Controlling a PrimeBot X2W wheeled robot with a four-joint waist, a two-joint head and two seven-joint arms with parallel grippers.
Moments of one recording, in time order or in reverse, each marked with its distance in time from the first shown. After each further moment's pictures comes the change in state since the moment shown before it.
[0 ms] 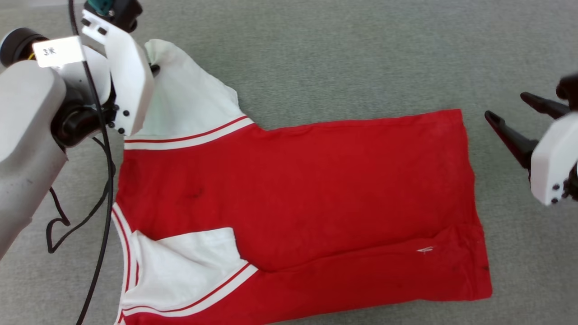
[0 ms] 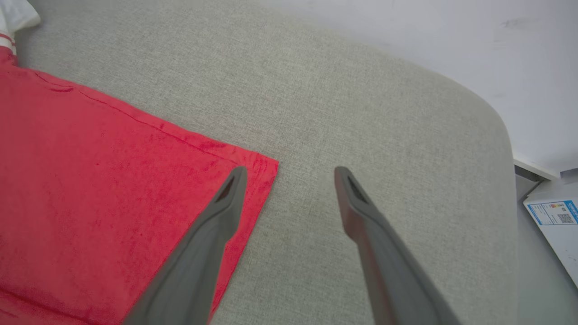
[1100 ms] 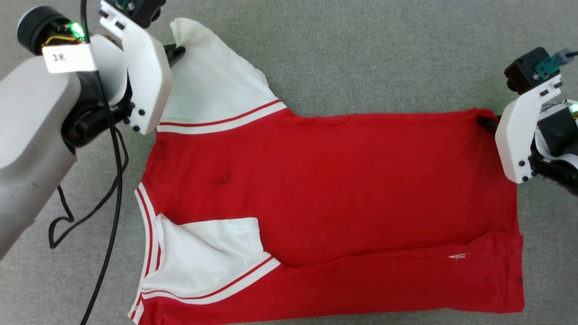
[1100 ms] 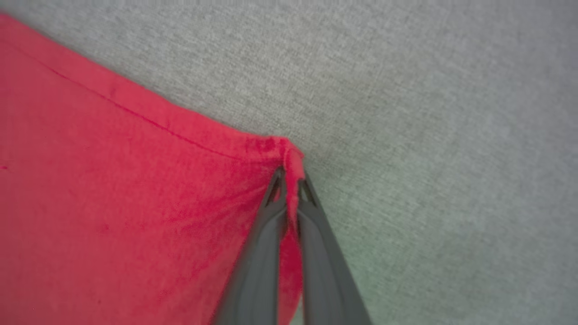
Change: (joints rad) left arm -0.025 0.011 -0.033 -0.116 0.018 -0.001 -0.091; right arm -0.341 0.005 0.421 0.469 0.160 0.000 0.037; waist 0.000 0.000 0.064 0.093
